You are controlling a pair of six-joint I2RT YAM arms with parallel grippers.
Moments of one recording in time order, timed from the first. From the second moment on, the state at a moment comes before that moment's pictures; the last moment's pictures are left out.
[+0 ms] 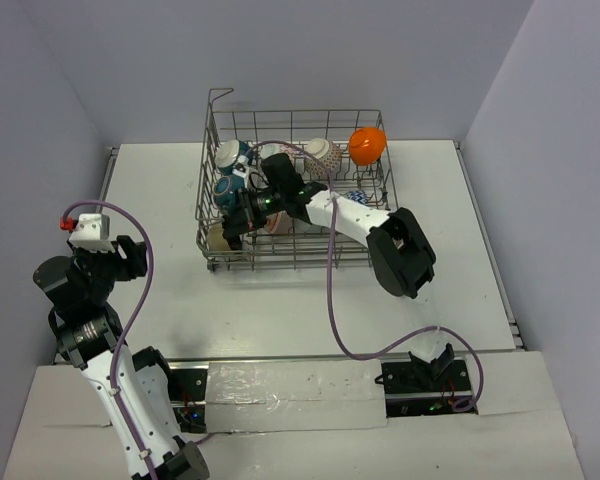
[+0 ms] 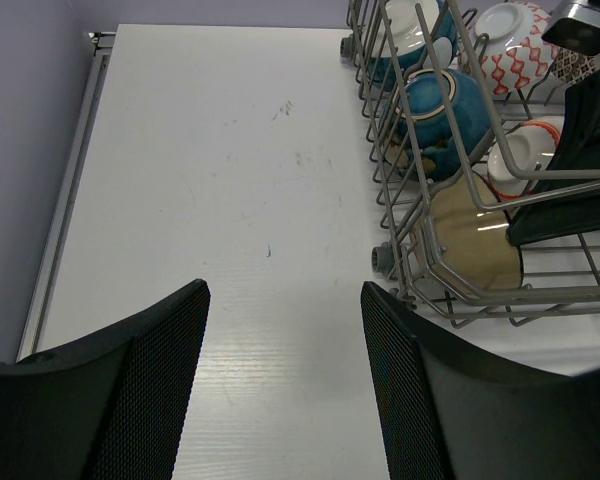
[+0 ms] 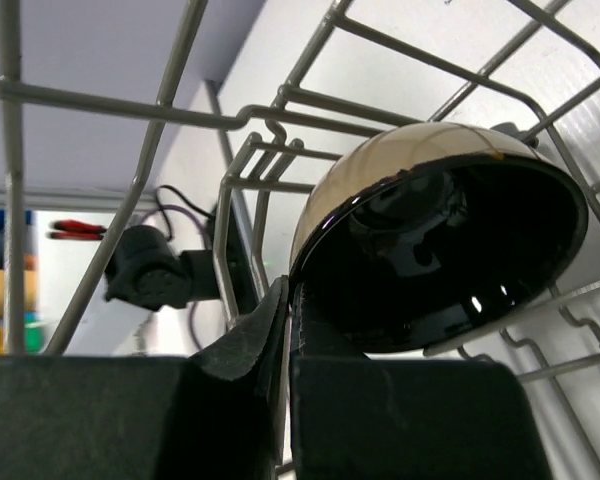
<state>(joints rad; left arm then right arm) 0.56 0.49 0.72 -0.50 0.61 0.08 0.72 2.14 1.73 -0.18 -0.81 0.53</state>
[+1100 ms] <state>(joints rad) 0.56 0.49 0.72 -0.50 0.62 0.08 0.60 2.04 1.58 -0.18 -0.82 0.48</state>
